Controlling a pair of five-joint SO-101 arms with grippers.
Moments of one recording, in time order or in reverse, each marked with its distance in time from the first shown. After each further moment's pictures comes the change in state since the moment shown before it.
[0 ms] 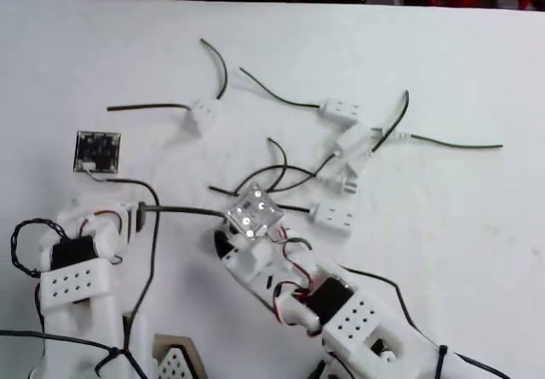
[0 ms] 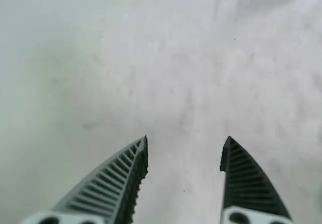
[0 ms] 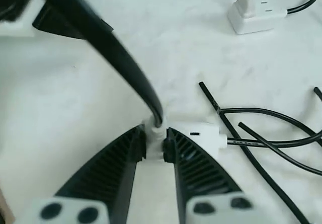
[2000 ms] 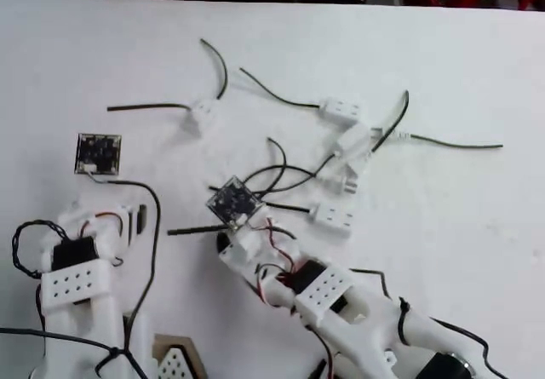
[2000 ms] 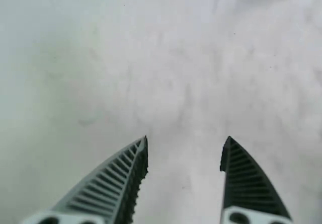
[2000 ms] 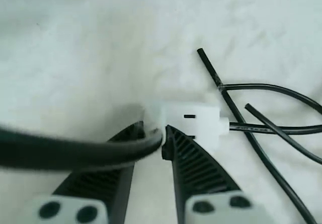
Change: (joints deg) left arm -0.1 0.0 0.9 -0.2 0.0; right arm 2.0 24.7 -5.4 -9.9 3.9
